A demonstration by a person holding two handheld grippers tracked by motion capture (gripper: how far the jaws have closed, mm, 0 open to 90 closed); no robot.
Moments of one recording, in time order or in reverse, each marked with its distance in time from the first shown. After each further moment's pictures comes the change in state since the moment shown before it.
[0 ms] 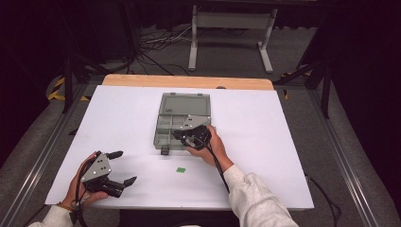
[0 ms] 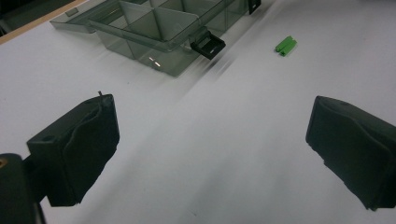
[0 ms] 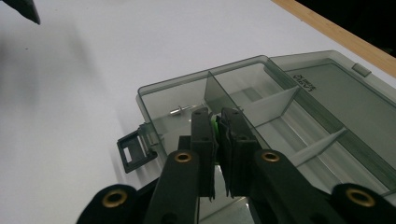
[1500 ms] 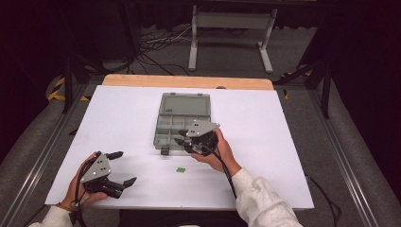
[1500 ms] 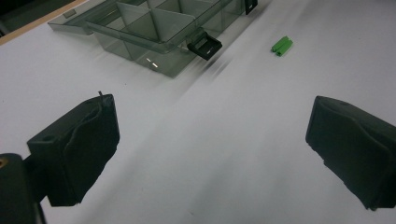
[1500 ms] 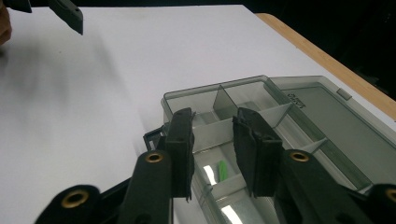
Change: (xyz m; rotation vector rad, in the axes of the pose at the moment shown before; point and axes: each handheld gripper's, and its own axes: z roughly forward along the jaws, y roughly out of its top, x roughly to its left) left arm -0.002 0.001 -0.001 0.001 -0.011 -0.001; right arm 0.016 0.002 -0.036 -0.059 -0.009 -0.083
